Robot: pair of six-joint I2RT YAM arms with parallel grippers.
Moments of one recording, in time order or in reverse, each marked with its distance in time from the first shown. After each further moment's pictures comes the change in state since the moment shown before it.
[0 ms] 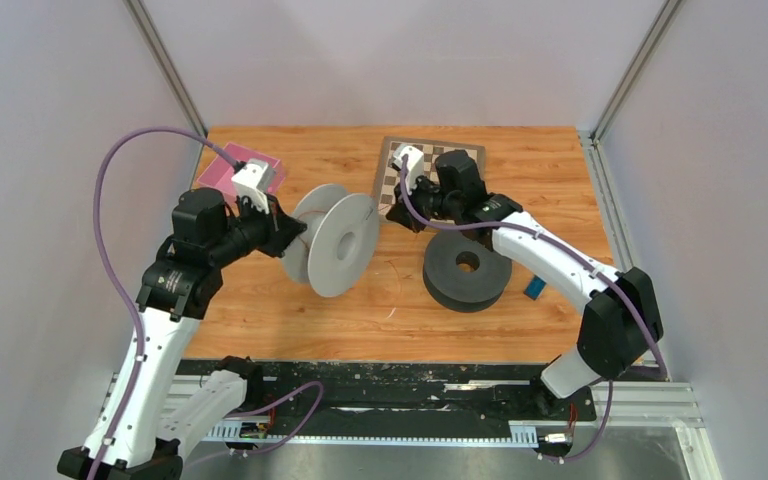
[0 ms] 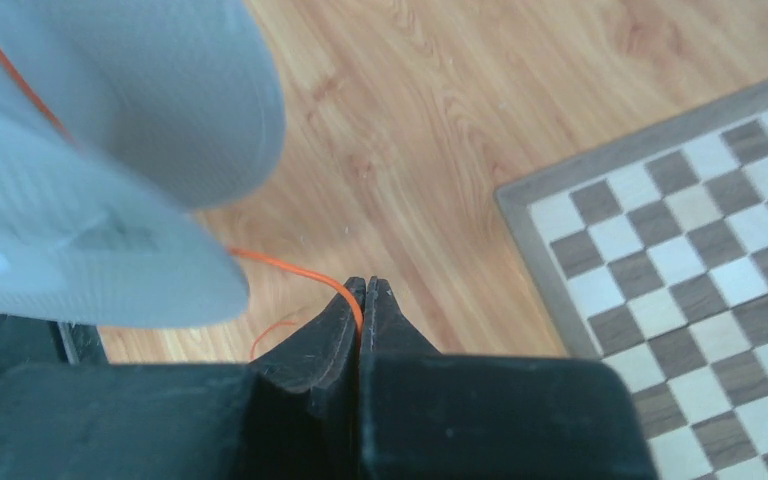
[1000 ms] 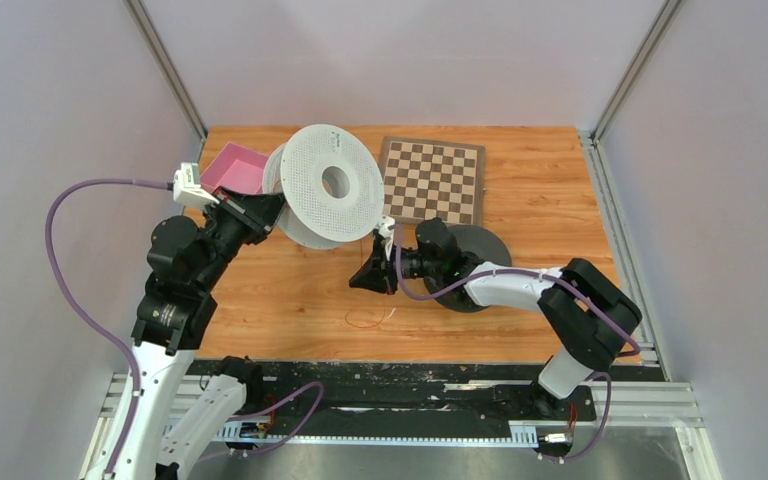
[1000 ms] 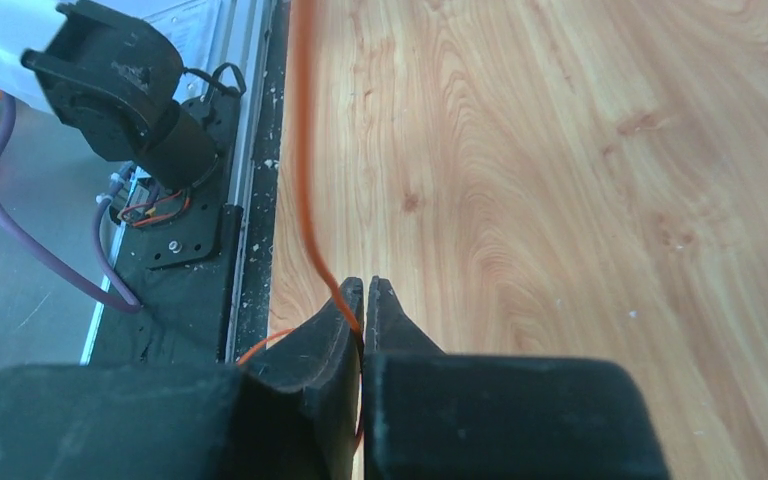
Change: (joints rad) left arm 0.021 -0.169 -0.121 0.355 -0.280 -0.813; right arm 0.168 0.056 -0.503 0.826 -0.316 0.247
